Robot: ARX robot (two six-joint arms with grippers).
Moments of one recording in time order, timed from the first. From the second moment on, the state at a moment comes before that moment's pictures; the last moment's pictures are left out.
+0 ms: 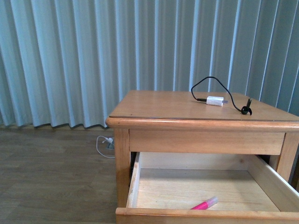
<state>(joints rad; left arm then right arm) -0.02 0.38 0.19 0.12 -0.12 -0.12 0.28 0.69 0.40 -0.15 0.04 0.24</state>
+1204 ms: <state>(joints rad) 0.00 0.00 0.02 0.00 0.00 0.00 0.28 0.69 0.40 -0.15 0.04 0.24</state>
